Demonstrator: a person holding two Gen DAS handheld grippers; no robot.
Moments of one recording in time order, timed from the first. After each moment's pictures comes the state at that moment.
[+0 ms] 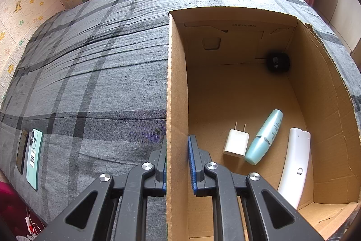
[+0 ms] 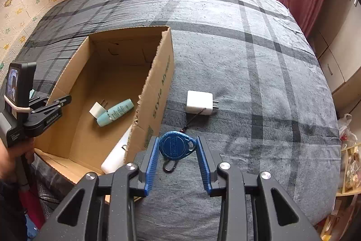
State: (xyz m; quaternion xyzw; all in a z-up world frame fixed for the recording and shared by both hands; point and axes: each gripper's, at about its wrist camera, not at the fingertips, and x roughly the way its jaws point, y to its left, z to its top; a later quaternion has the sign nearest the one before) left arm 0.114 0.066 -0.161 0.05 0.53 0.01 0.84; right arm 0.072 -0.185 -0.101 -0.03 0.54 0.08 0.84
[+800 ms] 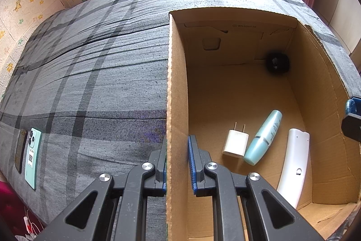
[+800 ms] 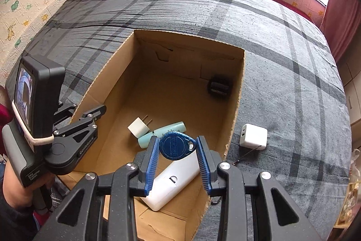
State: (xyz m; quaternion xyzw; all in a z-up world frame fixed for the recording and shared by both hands) left arm 0.115 0.067 -0.162 0.05 0.53 0.01 0.84; right arm 0.113 -0.084 -0.112 -0.08 0.54 0.16 0.82
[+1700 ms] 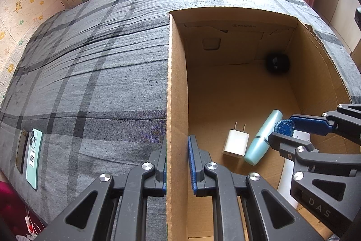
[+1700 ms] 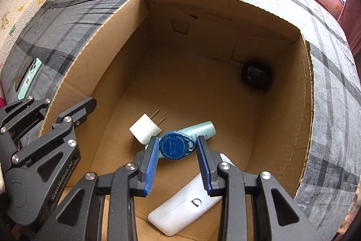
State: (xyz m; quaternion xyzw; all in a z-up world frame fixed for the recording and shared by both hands) left arm 0.115 0.065 -0.162 0.06 0.53 0.01 0.84; right arm 0.145 -0.044 -0.183 -0.09 0.59 0.17 0.78
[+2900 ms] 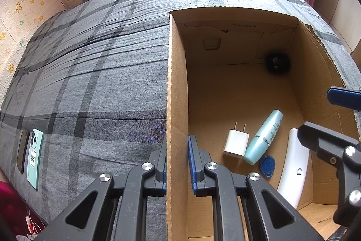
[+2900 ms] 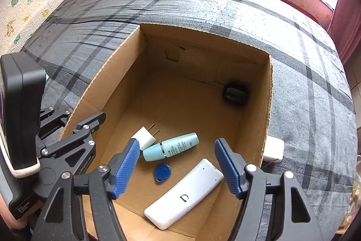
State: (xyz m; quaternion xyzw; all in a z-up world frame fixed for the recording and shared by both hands) left arm 0.114 0.066 -0.160 0.06 0.53 0.01 0.84; right arm 0.129 -0.063 -0.132 -0.08 0.54 0.16 0.82
